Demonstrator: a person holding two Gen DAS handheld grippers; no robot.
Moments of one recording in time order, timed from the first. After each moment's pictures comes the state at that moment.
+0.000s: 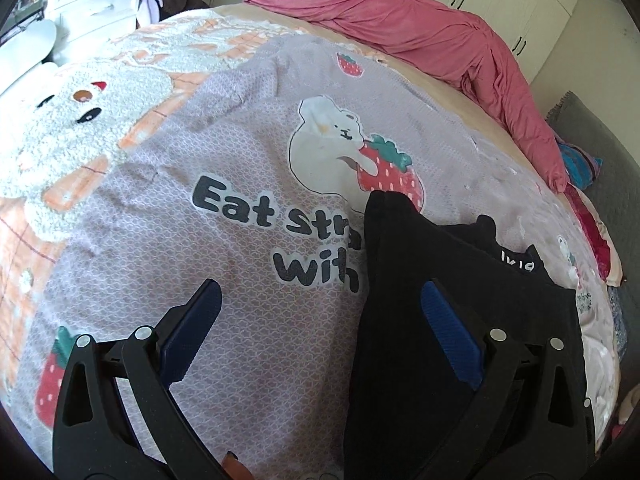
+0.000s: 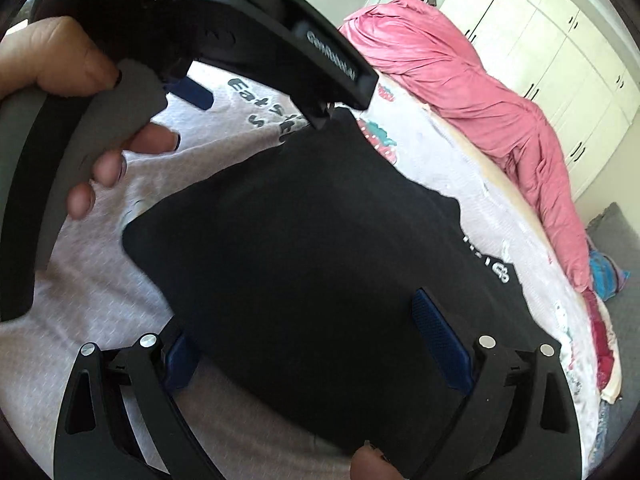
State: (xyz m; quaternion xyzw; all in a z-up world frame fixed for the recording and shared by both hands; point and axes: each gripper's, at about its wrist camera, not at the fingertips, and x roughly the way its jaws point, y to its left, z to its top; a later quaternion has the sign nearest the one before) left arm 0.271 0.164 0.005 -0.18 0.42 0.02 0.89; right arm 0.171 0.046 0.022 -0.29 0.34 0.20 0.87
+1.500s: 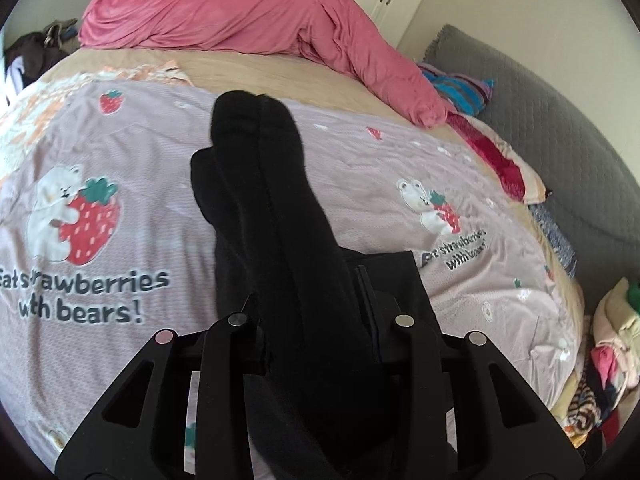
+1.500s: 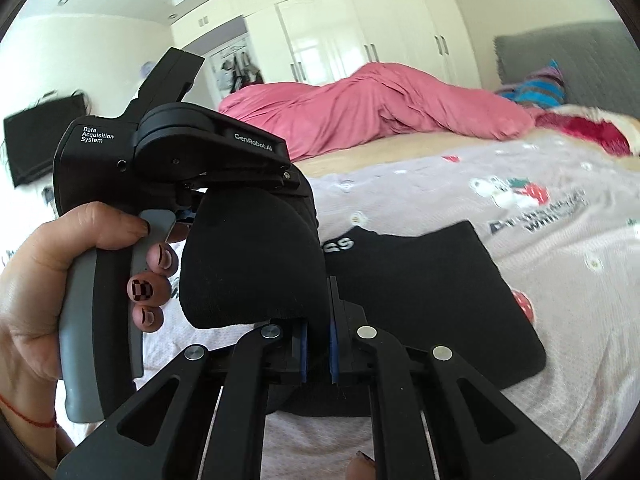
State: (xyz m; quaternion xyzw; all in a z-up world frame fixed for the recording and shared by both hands) left arm 0.294 -0.087 0.086 -0.09 0.42 -0.18 0.89; right arm 0.134 -0.202 0.097 0.13 0.25 0.11 0.95
